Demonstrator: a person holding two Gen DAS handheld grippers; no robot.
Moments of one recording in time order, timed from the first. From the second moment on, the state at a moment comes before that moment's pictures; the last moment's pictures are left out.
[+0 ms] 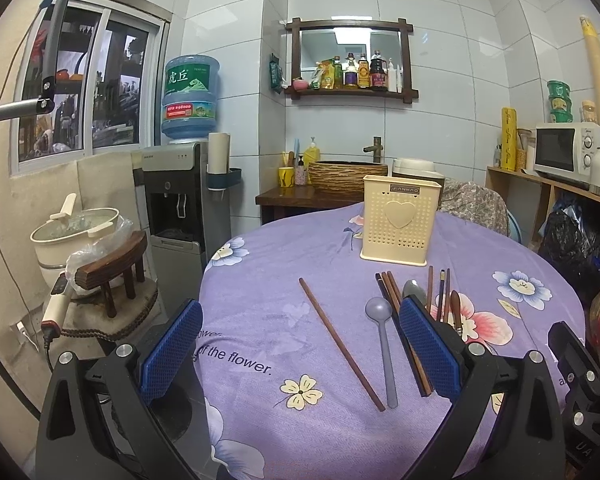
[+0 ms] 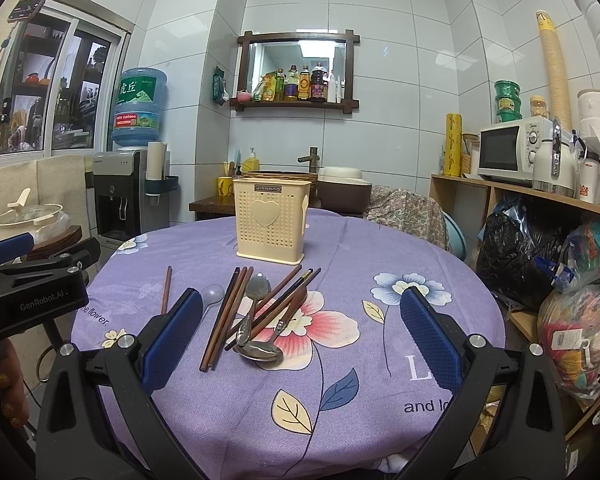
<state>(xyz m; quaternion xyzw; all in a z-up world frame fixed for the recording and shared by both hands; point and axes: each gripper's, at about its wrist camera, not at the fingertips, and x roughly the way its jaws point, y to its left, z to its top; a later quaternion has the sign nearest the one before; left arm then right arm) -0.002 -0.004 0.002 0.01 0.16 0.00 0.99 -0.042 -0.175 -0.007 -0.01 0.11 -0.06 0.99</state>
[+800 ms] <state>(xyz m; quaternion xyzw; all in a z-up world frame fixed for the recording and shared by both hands) -0.002 0.000 0.001 0.00 0.16 0.00 0.99 -0.041 -0.176 -0.007 -0.01 0.11 -0.06 0.99</state>
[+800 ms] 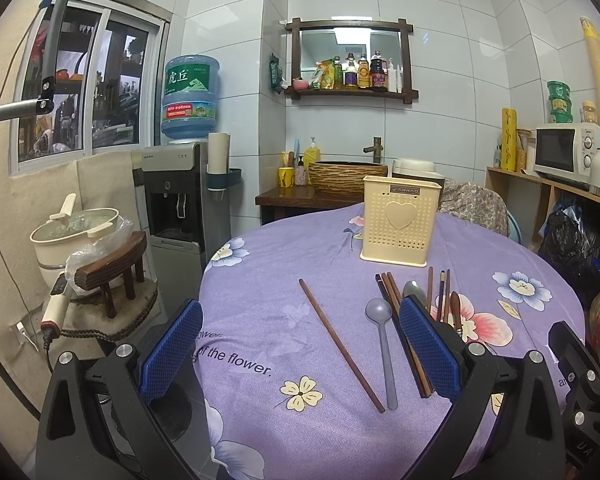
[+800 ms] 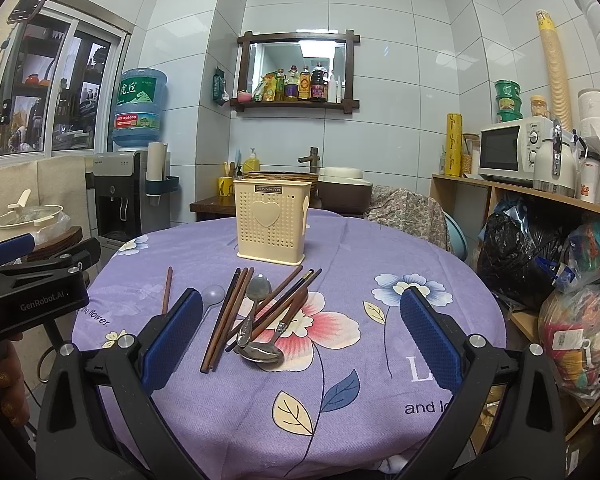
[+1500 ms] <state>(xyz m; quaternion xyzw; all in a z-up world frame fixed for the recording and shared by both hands) -0.001 0.000 0.003 0.00 0.16 0.00 0.99 -0.039 -0.175 -0.005 0.00 0.11 -0.06 0.99</state>
